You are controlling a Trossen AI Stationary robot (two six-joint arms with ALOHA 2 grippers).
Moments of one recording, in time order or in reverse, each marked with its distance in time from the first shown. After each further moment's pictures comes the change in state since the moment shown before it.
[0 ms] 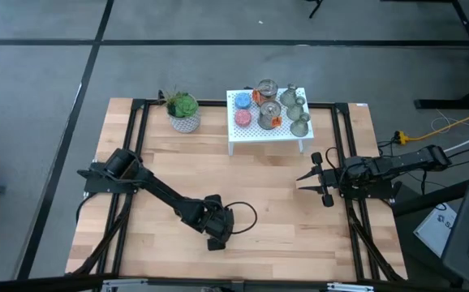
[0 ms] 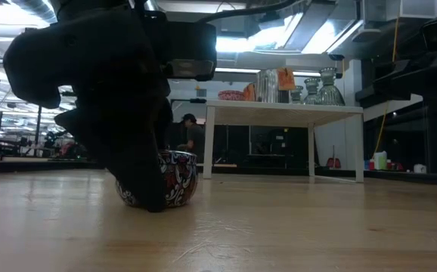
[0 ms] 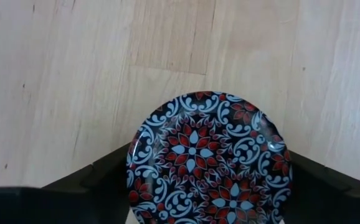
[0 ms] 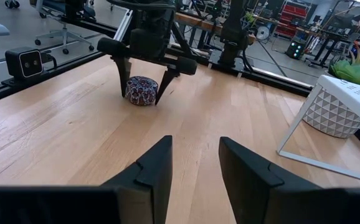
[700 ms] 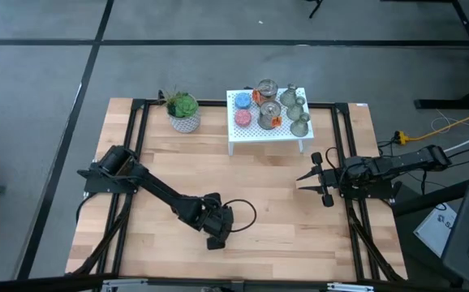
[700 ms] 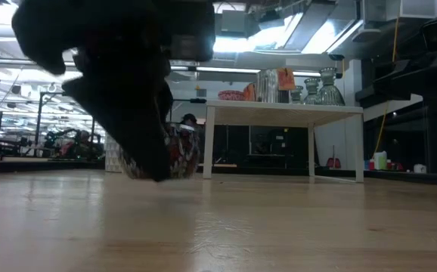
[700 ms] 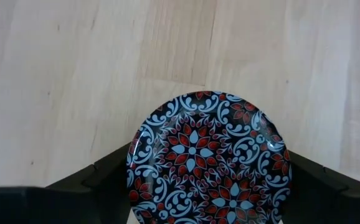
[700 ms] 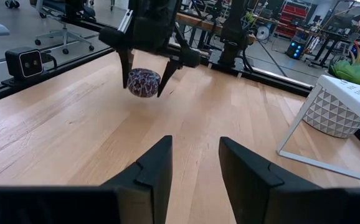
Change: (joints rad) left arm 0.001 -0.053 0.000 -0.016 -0.007 -0.004; right arm 0.000 0.000 0.000 0.000 0.000 0.000
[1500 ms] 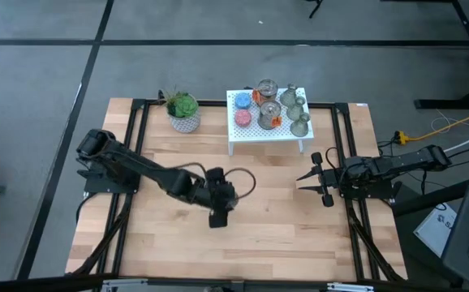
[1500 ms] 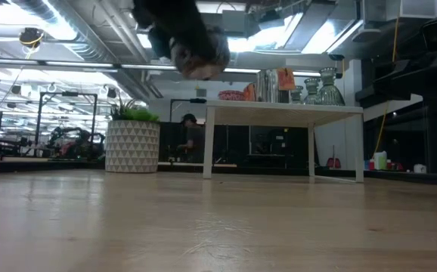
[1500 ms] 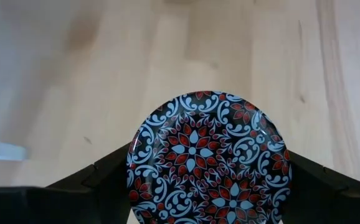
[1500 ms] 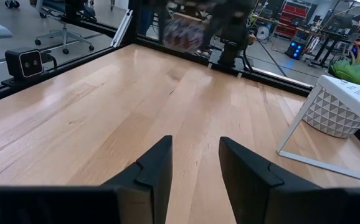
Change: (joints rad) left arm 0.118 -0.261 0.001 -0.022 -0.074 0.229; right arm 0.000 0.000 0.000 0.000 0.000 0.000
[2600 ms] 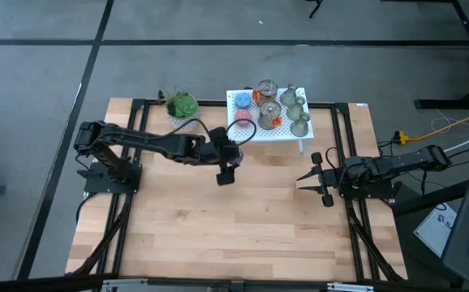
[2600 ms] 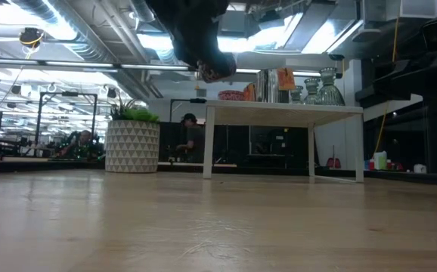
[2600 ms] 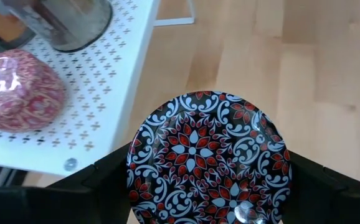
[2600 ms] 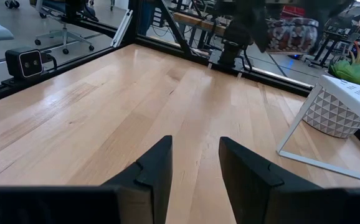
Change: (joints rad) left arm 0.329 -0.085 0.001 0.037 -0.006 0.318; right arm 0.000 0.000 0.000 0.000 0.000 0.000
